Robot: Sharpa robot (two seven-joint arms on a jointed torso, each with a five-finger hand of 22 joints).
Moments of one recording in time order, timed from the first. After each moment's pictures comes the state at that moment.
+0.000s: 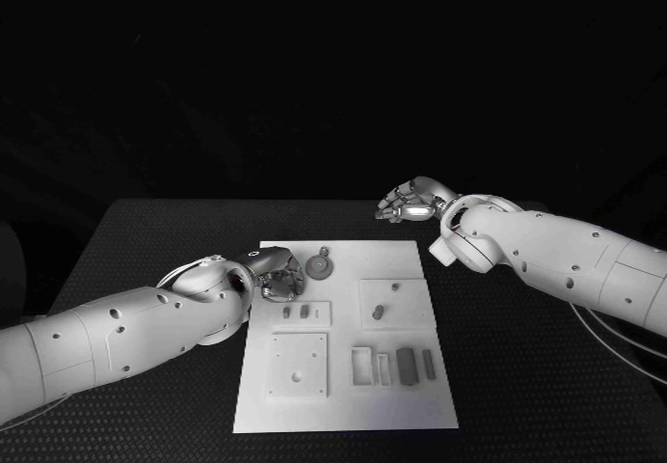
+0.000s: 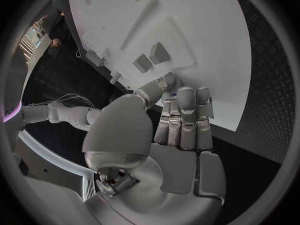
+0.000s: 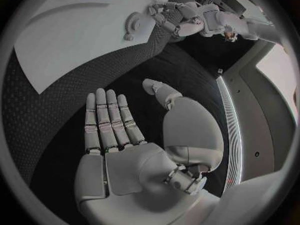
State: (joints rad) left arm 1.18 -0.67 -0.15 1.31 -1.39 -0.27 -0.11; left_hand 1.25 -0.08 0.59 -0.28 0.12 1.02 0.12 0.22 0.58 1.29 0.05 0.10 0.33 1.21 -0.07 1.23 0.50 0.02 0.87 -0.11 0.81 1.31; right arm 1.25 -0.64 -0.01 1.14 -0.85 -0.27 -0.01; right_hand 1.01 -0.21 0.55 -0.11 0.49 0.74 0.19 0.30 0.40 0.77 0.18 0.64 0.07 0.74 0.17 0.57 0.46 0.22 0.54 0.23 0.42 1.09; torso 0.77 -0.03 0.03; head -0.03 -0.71
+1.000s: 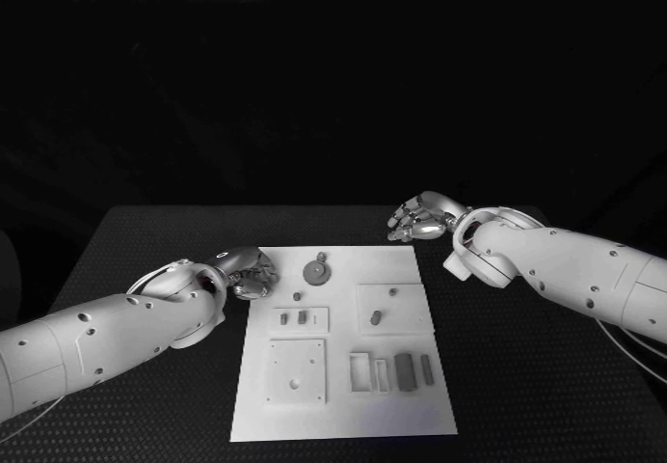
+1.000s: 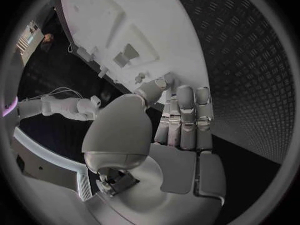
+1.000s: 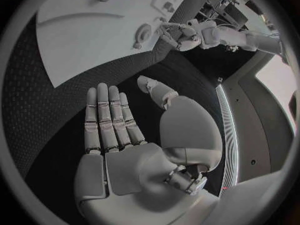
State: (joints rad) left arm 1.18 -0.72 -0.14 1.26 -1.31 -0.32 -0.09; left_hand 1.24 -0.11 0.60 -0.28 0.12 0.95 0.12 0.20 0.57 1.27 0.06 0.08 0.33 1.15 -0.05 1.20 0.47 0.02 0.85 -0.11 0.80 1.31; right arm 1.23 -0.73 -0.01 1.21 -0.96 -0.25 0.01; right_hand 1.08 -0.18 0.61 -0.21 0.32 0.81 0.20 0.33 0.40 0.92 0.13 0.63 0.07 0.89 0.10 0.67 0.47 0.26 0.71 0.22 0.46 1.11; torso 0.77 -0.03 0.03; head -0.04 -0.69
